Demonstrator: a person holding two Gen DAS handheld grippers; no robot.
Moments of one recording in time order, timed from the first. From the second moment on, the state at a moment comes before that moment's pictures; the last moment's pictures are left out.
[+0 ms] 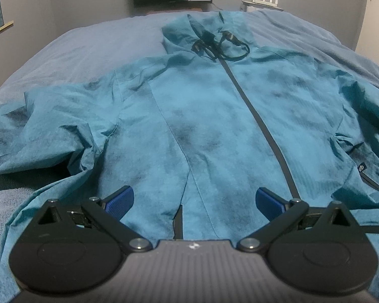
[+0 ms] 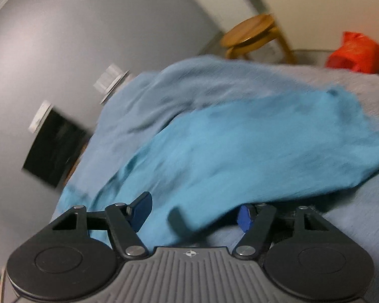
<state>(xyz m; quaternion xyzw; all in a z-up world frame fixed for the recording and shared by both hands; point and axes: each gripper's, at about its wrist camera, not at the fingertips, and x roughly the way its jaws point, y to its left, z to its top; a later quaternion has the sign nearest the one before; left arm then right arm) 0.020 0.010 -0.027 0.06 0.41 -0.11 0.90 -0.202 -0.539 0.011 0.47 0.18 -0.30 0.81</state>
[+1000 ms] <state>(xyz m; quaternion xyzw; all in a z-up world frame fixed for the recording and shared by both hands) 0.032 0.036 -0.036 -0.03 0.42 -0.14 0.89 -0.017 -0.399 0.176 0.07 0.04 -0.10 0.99</state>
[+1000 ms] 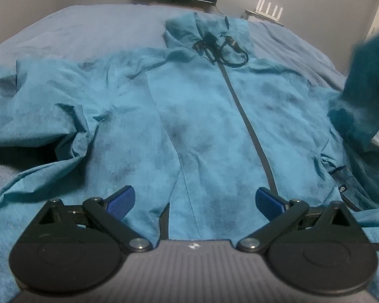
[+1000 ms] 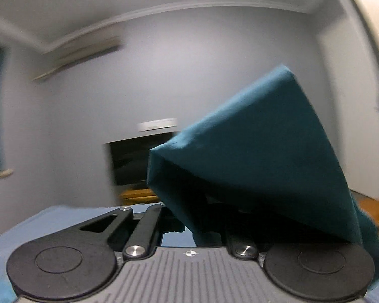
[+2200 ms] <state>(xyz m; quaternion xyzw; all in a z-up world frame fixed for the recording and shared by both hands) 0.081 -0.068 0.046 0.12 0.34 -0.23 0.90 -0.024 -0.344 -0.006 0.25 0.37 0.12 0.89</state>
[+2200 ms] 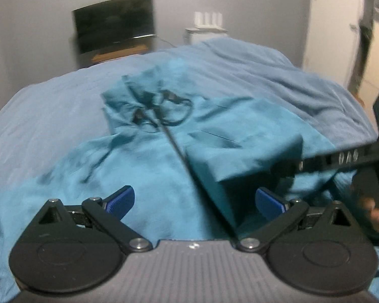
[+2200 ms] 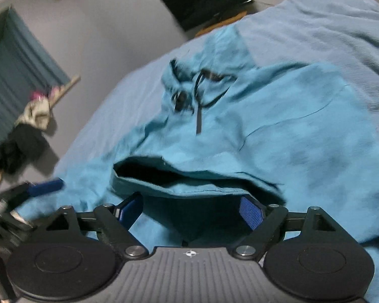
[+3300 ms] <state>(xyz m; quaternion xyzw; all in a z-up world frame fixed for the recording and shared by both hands) 0.087 -0.048 -0.045 0.19 0.34 -0.13 0.91 -0.023 -0.398 -0.028 0.34 0.29 0.08 0.89</state>
